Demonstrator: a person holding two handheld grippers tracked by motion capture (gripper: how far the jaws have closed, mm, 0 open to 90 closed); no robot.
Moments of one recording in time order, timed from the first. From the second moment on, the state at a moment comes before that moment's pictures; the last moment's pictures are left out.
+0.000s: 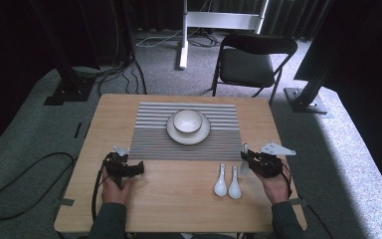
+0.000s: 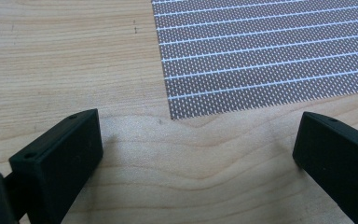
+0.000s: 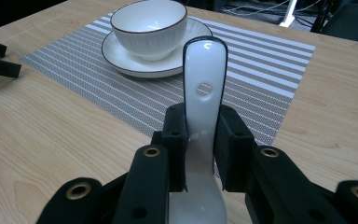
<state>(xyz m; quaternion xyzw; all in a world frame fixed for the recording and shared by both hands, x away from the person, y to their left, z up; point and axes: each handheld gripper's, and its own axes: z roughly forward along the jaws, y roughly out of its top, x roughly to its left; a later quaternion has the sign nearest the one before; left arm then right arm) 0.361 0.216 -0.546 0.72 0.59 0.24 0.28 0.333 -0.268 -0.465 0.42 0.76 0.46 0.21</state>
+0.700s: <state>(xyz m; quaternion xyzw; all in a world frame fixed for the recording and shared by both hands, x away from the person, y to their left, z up) 0.360 0.216 -0.546 0.72 0.59 0.24 0.28 0.343 -0.261 -0.452 0.41 0.75 0.47 0.22</state>
